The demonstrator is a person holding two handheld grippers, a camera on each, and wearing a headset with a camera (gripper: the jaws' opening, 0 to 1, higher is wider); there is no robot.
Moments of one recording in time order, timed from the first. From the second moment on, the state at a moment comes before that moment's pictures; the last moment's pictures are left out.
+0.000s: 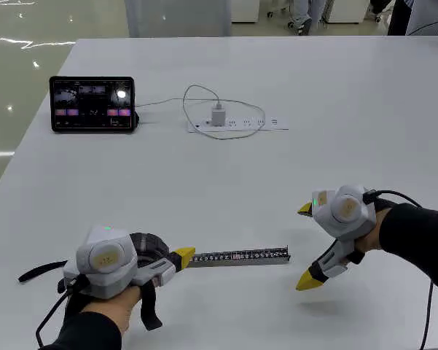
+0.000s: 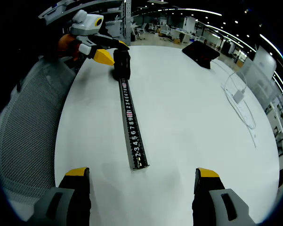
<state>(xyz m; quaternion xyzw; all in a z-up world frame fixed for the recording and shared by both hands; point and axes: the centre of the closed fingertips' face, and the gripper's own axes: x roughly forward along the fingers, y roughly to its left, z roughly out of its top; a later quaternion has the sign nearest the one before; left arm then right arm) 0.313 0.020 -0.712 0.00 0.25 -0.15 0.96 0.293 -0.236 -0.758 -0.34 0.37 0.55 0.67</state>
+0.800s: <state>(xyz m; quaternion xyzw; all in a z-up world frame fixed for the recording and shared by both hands) 0.318 0.012 -0.711 0.01 0.24 -0.15 0.96 0.290 -0.225 -0.769 -0.39 0.36 0.59 0.61</state>
